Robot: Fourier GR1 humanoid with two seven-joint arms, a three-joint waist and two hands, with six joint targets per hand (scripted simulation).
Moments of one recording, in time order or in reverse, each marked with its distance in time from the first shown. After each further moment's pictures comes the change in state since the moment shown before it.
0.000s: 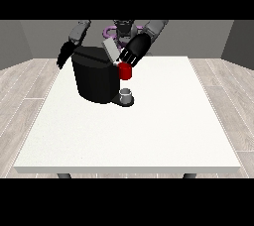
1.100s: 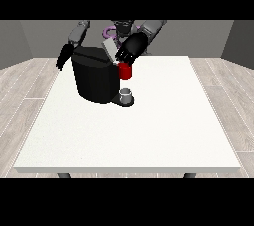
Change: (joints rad) left arm -0.060 0.024 -0.007 0.018 -0.052 0.058 -0.025; right arm -0.038 0.005 -0.003 0.021 0.008 -0.017 0.005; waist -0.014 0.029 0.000
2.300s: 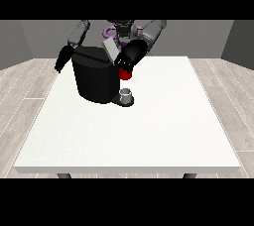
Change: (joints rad) left arm -0.005 0.048 0.003 0.010 -0.058 0.106 -0.124; right arm -0.024 -0.002 0.006 -0.028 0.013 -0.013 0.015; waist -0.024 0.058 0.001
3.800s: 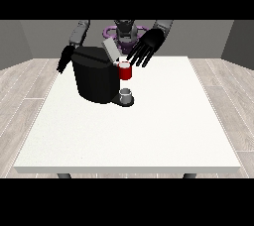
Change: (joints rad) left arm 0.073 -0.043 -0.034 -0.012 -0.070 0.032 -0.019; right arm 0.058 -0.017 -0.055 0.120 -0.018 -0.006 -0.035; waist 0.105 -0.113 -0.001
